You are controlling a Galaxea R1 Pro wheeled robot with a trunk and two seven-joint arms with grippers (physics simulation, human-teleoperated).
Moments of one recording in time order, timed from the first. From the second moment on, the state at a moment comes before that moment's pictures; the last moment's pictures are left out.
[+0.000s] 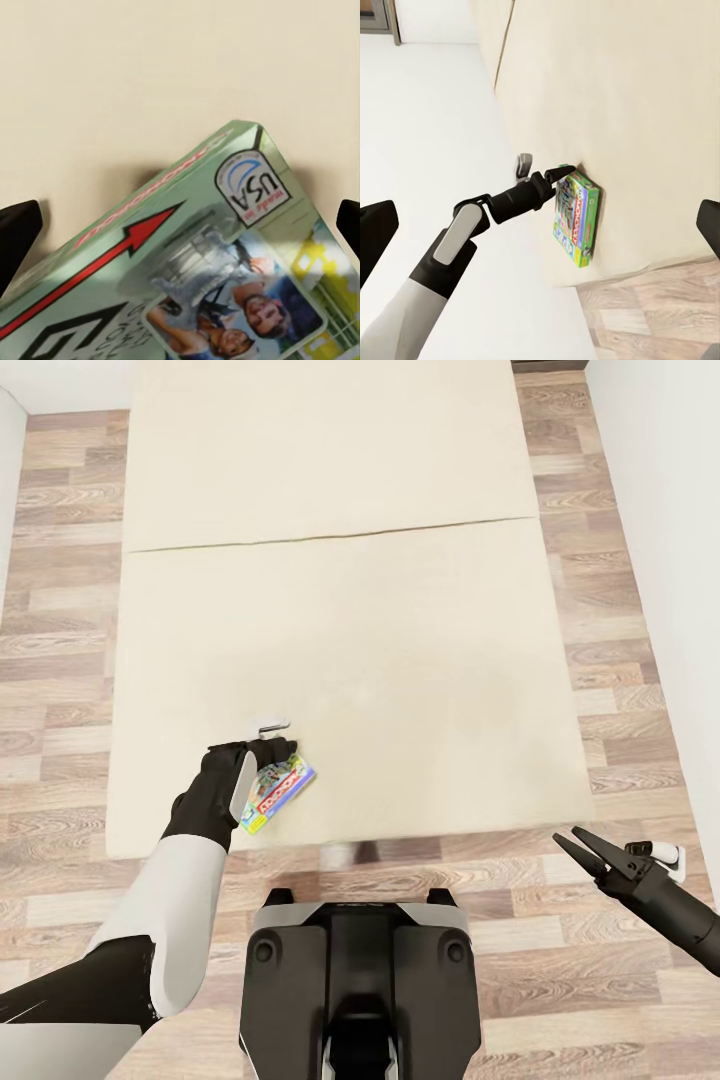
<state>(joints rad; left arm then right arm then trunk) -1.06 -0.16 0.20 -0.84 -0.08 0.61 0.02 -0.28 -0.14 -0.65 -1.58 -0.58 1.04 1.19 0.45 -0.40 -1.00</state>
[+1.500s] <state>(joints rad) -1.06 -0.16 0.21 -0.83 -0.08 0.62 0.03 -0.28 -0.14 -0.65 -1.58 -0.58 1.04 1.19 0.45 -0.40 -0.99</state>
